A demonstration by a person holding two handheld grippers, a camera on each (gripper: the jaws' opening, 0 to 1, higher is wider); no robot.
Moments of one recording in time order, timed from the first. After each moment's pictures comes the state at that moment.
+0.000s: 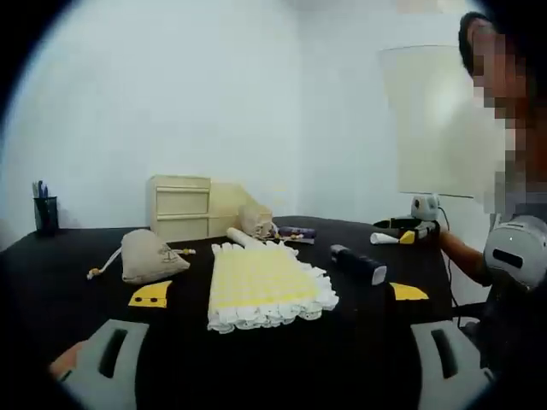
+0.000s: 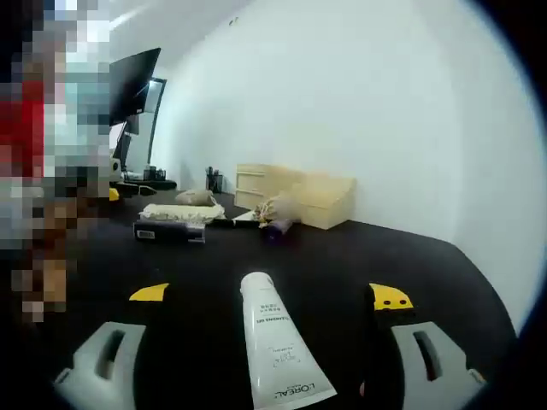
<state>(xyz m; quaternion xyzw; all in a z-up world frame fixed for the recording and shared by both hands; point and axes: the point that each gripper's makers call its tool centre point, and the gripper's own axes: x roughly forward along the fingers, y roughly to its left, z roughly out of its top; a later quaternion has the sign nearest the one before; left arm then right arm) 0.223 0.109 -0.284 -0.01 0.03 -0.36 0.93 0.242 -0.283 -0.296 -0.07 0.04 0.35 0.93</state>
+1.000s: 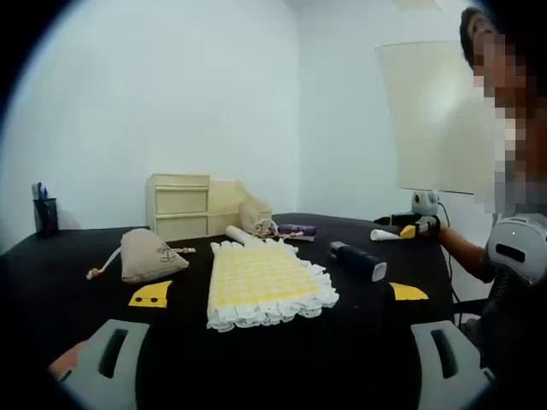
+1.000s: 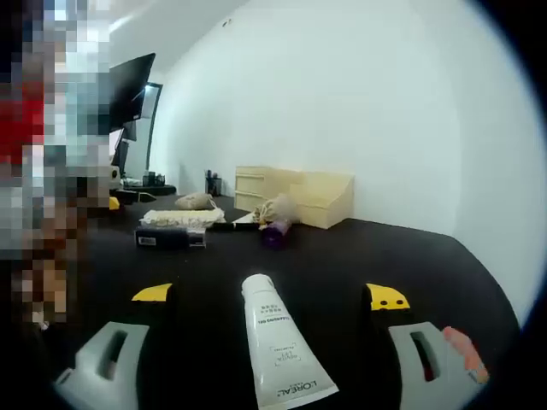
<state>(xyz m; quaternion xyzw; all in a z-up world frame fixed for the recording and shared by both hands) 0.224 0.112 -0.284 -0.01 0.03 -0.37 0.93 0.242 -0.289 -0.291 -0.04 0.04 0.35 0.94</state>
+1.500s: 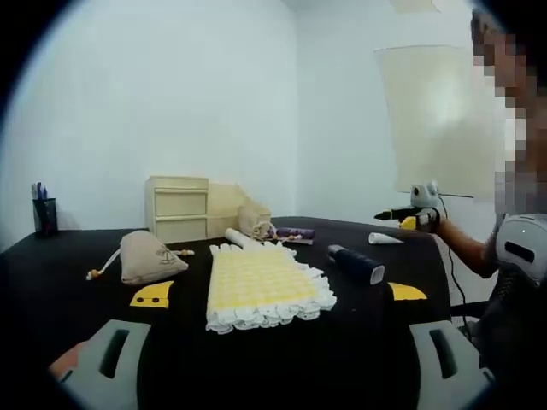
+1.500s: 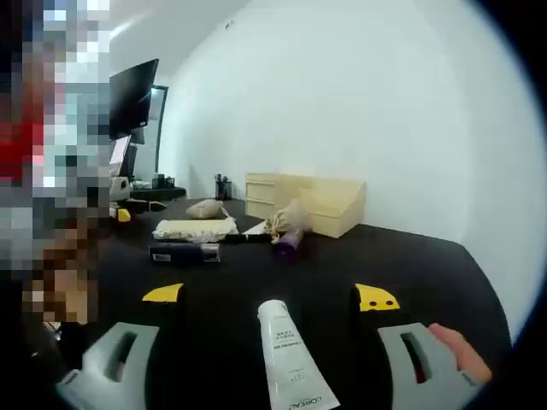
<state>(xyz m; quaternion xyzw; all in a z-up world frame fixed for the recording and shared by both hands) 0.220 0.105 -0.284 -0.01 0.03 -0.37 0.93 0.237 -0.276 -0.261 -0.05 0.05 0.38 0.92</state>
